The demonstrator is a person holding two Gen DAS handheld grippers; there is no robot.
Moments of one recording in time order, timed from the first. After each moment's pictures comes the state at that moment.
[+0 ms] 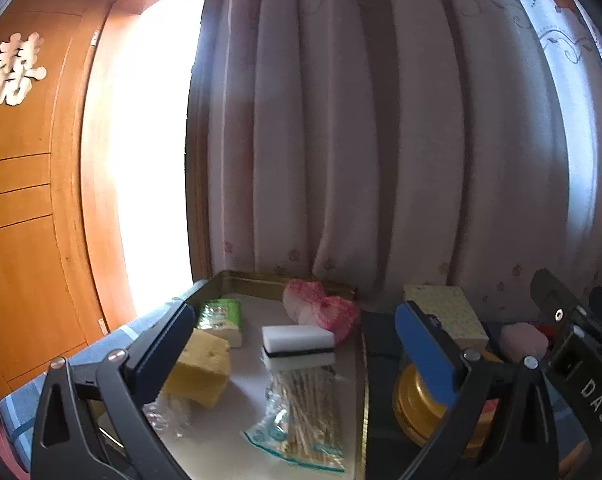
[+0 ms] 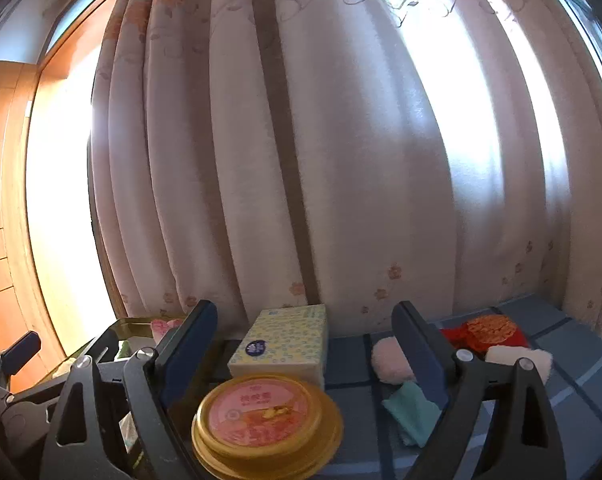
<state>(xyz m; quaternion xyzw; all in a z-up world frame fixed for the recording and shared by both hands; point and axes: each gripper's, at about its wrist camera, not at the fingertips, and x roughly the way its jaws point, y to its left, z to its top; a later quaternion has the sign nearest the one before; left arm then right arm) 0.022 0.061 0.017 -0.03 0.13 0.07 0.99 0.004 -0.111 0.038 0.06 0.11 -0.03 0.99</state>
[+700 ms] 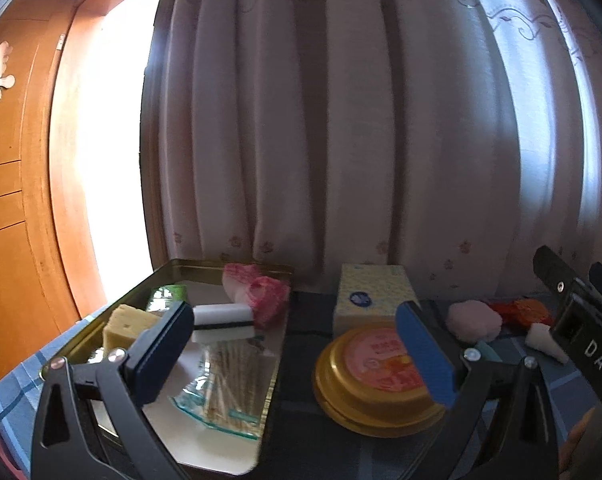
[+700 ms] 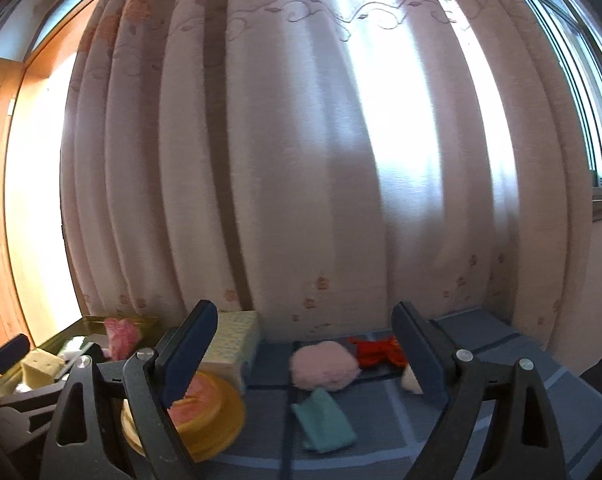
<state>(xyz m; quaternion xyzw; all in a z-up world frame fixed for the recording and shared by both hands) 0.002 0.006 0.021 -0.01 0.16 0.01 0.99 -0.019 -0.172 0.043 0.04 0.11 -0.09 0.99</state>
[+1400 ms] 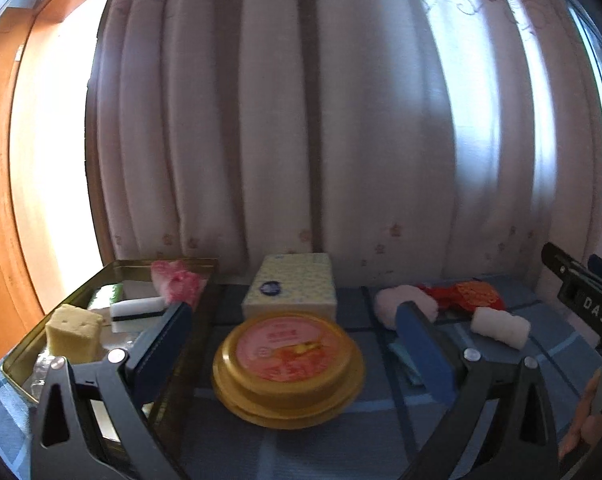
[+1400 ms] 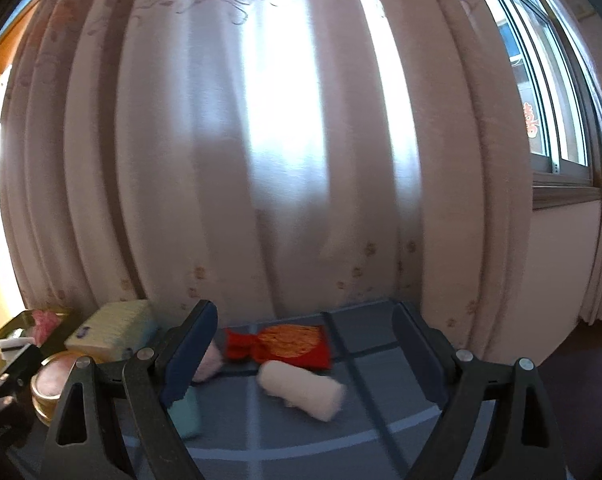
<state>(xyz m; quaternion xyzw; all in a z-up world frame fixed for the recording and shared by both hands) -0.006 -0.063 0.021 0.01 0.17 -0.06 0.98 -0.035 -0.279 0.043 0.04 0.15 -0.17 0.97</state>
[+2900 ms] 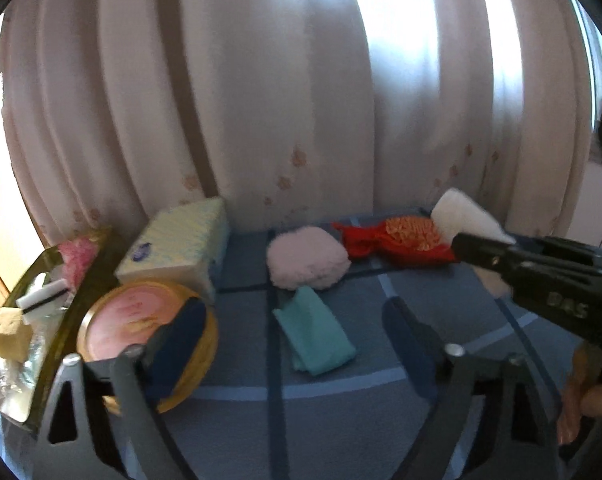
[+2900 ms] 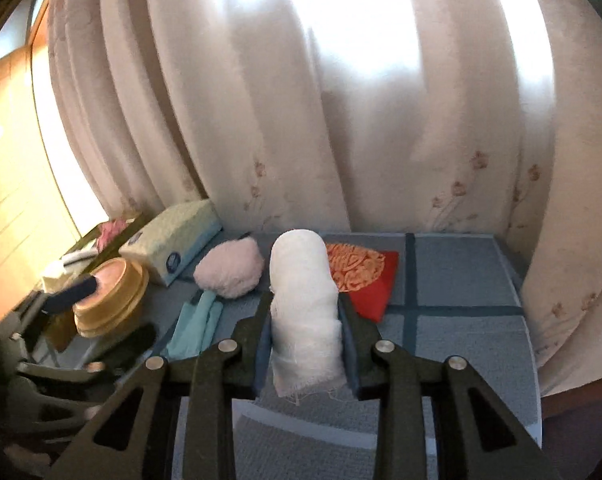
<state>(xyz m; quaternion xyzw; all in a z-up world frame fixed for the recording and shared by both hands) 0.032 -0.175 -0.006 0.08 0.31 -0.11 0.94 0.019 -0.341 0.004 0.08 0.33 0.09 0.94</state>
